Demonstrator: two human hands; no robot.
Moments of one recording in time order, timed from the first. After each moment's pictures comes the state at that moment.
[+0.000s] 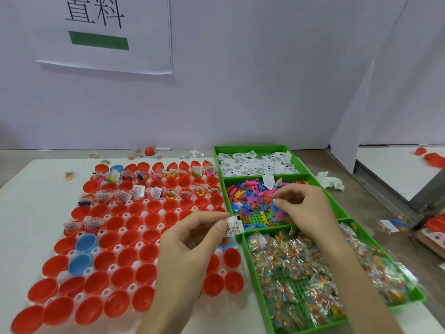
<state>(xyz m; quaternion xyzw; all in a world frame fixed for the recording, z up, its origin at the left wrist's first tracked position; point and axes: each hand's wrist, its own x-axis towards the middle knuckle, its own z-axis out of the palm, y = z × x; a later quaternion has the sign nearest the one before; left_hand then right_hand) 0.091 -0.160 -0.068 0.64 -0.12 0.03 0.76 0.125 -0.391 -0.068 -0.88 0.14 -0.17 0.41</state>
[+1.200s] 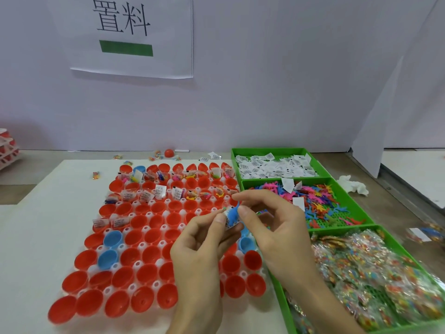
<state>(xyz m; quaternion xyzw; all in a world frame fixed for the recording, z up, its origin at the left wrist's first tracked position) 0.091 -0.166 -0.079 0.48 0.04 0.06 0.87 0.092 -0.280 -0.057 -0.76 -0.09 -0.23 0.60</state>
